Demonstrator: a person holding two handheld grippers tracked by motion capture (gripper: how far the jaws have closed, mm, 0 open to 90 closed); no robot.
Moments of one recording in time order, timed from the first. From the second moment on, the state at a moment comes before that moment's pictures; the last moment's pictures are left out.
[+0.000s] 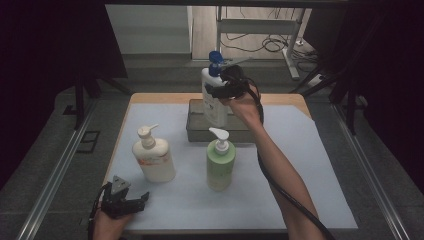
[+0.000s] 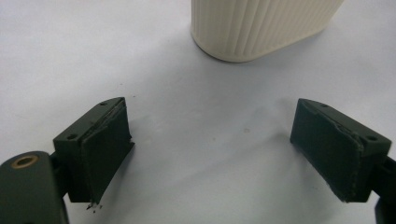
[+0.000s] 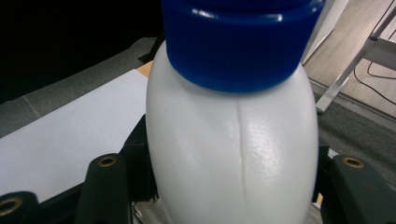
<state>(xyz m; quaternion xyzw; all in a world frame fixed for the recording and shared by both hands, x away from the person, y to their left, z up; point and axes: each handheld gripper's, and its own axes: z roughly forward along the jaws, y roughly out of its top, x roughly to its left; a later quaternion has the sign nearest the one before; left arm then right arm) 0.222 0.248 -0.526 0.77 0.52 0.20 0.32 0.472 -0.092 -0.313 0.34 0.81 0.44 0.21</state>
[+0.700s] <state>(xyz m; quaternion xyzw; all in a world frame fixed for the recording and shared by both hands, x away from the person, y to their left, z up) 0.222 0.247 -0.526 0.77 0.52 0.20 0.32 0.483 -0.074 -0.342 0.33 0.82 0.43 0.20</state>
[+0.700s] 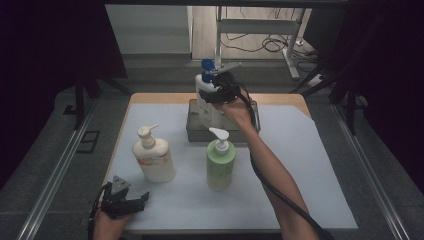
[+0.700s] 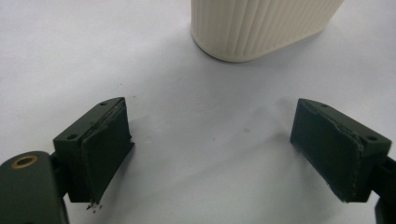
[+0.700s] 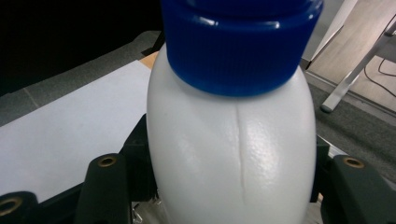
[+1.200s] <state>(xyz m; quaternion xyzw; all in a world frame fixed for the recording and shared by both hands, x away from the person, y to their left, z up) 0.222 0.247 -0.526 0.77 0.52 0.20 0.32 0.482 -0.070 -0.361 0.33 0.82 0.43 0.19</state>
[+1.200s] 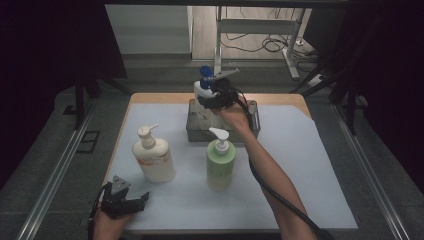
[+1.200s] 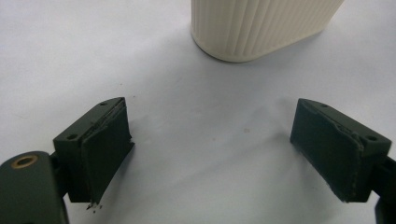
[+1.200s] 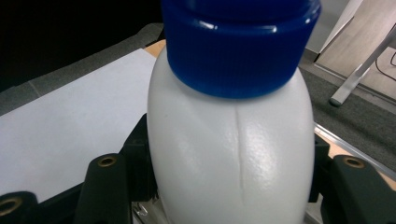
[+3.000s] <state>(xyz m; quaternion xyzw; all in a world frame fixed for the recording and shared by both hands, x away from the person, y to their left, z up) 0.222 0.247 -0.526 0.77 0.52 0.20 0.32 0.466 -0.097 -0.378 0.32 0.82 0.44 0.17</state>
